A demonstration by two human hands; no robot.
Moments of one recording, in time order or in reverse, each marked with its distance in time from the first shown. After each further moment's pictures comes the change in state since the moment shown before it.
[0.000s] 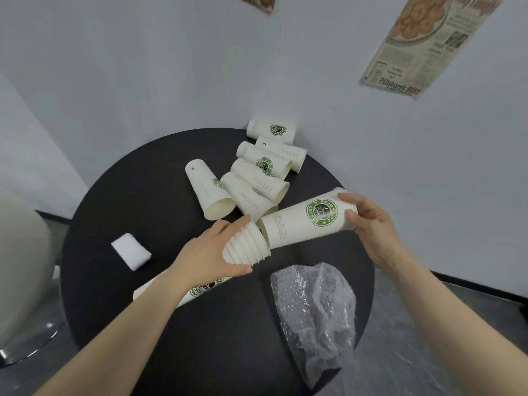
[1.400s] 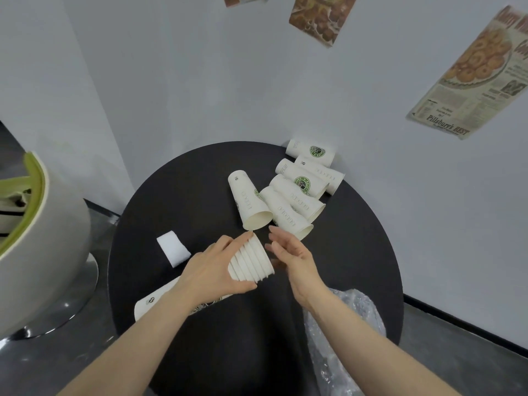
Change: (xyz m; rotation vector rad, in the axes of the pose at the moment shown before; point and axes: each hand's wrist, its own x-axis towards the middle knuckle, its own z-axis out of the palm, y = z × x) left_hand -0.042 -0.051 -0.011 0.042 0.116 -0.118; right_hand -0.026 0.044 0.192 0.054 -0.162 0.227
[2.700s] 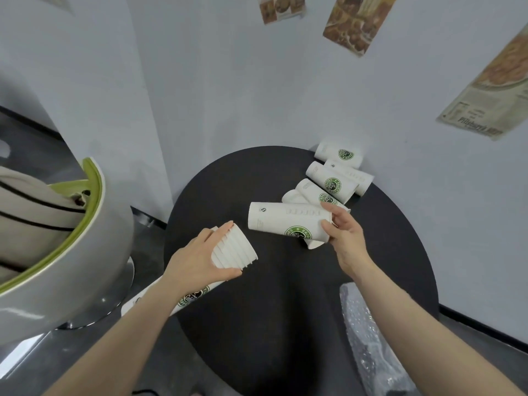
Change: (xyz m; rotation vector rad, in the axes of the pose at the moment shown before) left_hand -0.068 -0.073 -0.057 -0.030 0.080 -0.179; right_hand 0.012 -0.022 0.005 0.060 0.085 -0.192
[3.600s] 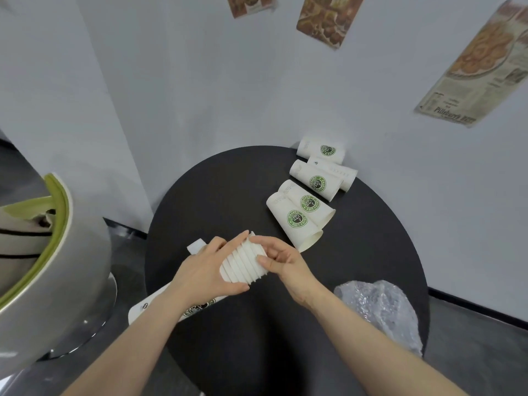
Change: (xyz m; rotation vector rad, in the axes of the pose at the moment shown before) left_hand 0.038 0.014 0.012 0.080 -0.112 0.236; right_hand -0.029 0.038 0.062 0.023 -0.411 0.077
